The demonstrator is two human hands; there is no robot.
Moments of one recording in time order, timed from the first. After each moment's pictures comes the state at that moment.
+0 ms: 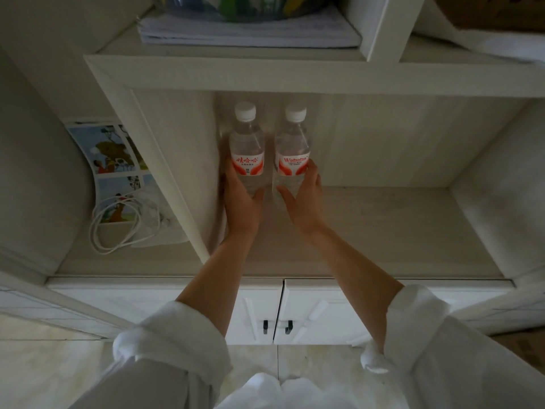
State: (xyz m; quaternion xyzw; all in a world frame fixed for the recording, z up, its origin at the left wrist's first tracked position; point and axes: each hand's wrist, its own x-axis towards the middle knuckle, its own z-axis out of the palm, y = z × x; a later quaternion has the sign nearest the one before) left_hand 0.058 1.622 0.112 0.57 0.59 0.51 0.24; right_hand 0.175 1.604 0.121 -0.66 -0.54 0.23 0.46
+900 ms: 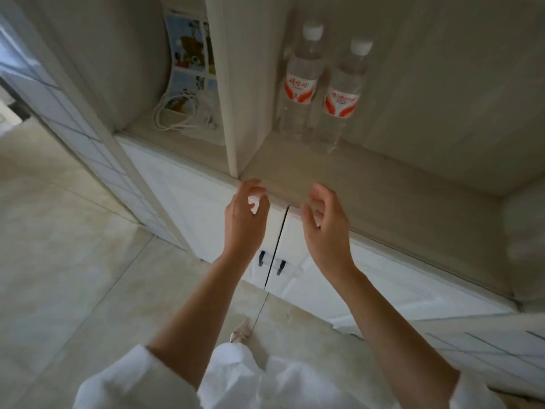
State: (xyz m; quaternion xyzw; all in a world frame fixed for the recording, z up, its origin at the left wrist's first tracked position) left_hand 0.067 1.405 0.071 0.45 0.70 0.52 0.19; right_hand 0.207 1.426 0.093 -0.52 -0.70 0.31 0.38
